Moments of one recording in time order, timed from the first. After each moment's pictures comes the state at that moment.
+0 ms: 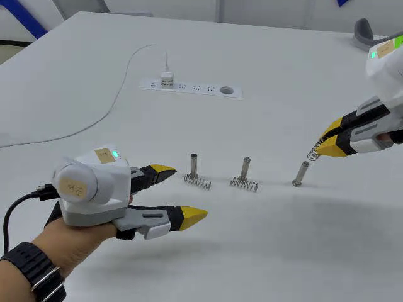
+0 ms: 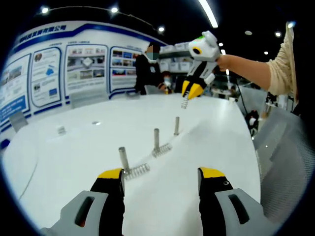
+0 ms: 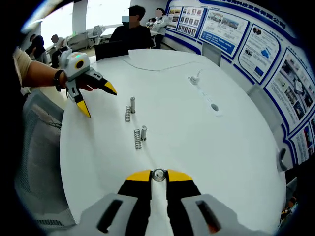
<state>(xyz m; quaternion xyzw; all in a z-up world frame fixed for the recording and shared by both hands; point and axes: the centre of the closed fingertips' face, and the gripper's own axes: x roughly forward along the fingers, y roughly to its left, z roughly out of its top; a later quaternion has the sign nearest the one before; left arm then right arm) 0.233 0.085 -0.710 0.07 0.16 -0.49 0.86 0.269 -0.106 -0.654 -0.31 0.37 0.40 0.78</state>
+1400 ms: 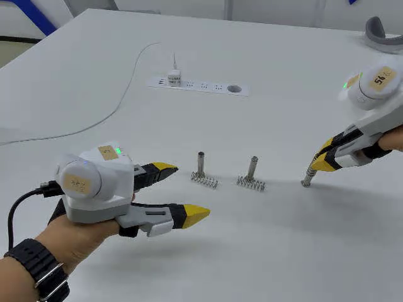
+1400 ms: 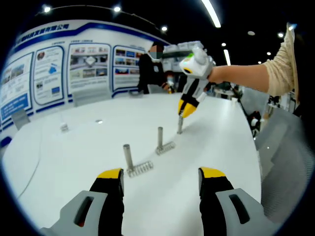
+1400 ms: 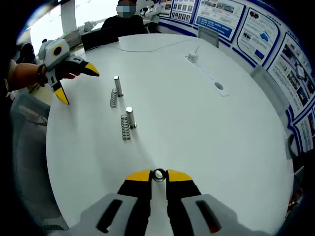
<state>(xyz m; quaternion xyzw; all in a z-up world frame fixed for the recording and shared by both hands) 0.236 0.092 -0.709 0.07 0.16 -0.48 0.86 0.290 -0.111 -0.717 -0.29 0.42 0.39 0.77</state>
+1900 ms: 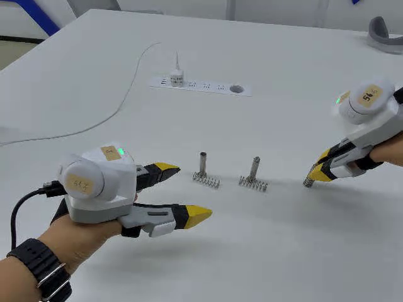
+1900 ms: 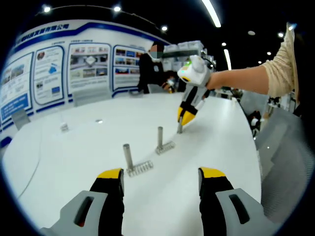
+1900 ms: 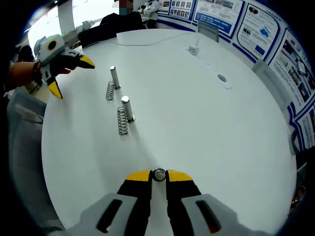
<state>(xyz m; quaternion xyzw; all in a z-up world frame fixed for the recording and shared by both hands) 0.236 0.093 -0.710 0.07 0.16 -0.48 0.86 0.291 -0.112 -0.741 -0.28 0.43 0.38 0.77</state>
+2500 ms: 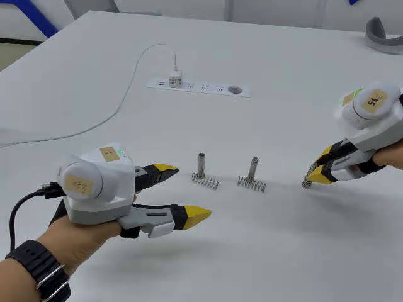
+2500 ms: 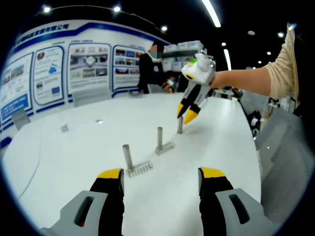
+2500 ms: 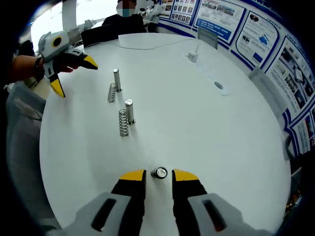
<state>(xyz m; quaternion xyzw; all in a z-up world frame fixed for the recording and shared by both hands) 0.236 0.093 -0.710 0.07 0.16 -0.48 0.86 0.286 -0.111 -0.722 -0.30 0.40 0.38 0.78</state>
